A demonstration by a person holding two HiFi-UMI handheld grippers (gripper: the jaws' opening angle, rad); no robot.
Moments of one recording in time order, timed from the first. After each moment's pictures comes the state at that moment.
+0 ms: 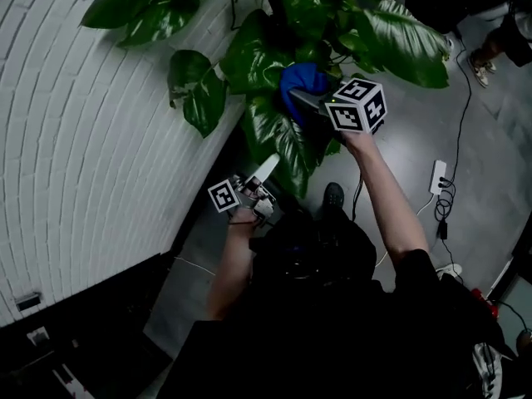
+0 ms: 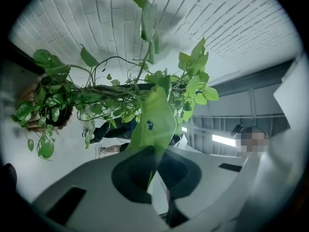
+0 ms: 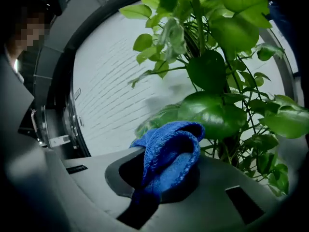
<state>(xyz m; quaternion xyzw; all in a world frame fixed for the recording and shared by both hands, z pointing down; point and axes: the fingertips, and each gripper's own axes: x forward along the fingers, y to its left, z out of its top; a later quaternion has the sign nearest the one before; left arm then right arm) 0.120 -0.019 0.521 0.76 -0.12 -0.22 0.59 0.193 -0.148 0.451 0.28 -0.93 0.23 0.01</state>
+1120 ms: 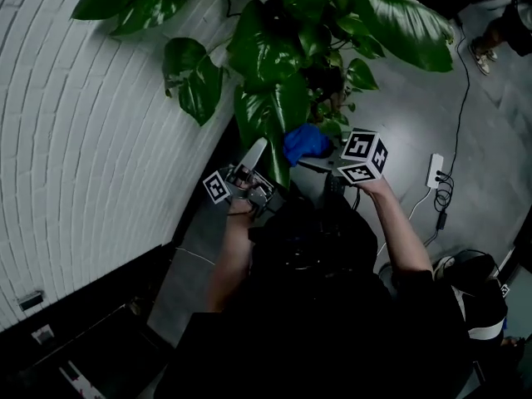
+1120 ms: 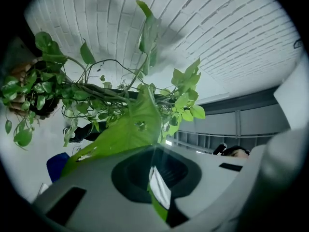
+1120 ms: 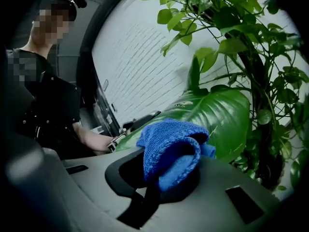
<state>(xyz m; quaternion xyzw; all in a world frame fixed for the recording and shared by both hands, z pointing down) 0.102 -0.028 0.492 0.72 -0.08 -0.34 0.60 0.147 0.024 0.525 0.09 -0.96 0.28 0.06</state>
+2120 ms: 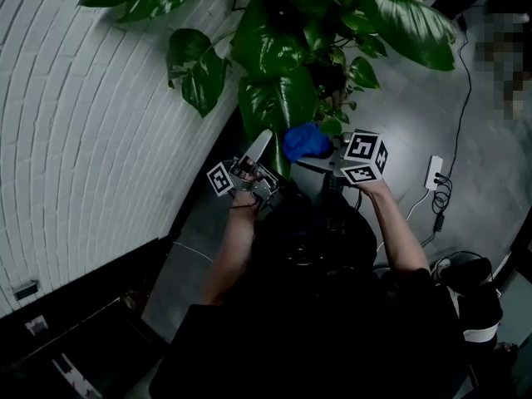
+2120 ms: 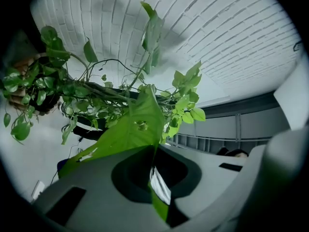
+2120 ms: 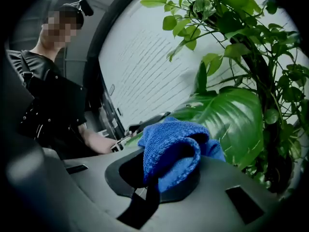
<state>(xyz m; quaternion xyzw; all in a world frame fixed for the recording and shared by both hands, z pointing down) 0.110 -0.026 0.490 0.70 -0.08 -0.36 0.61 0.140 0.038 0.515 0.07 -0.96 0.26 0.02</state>
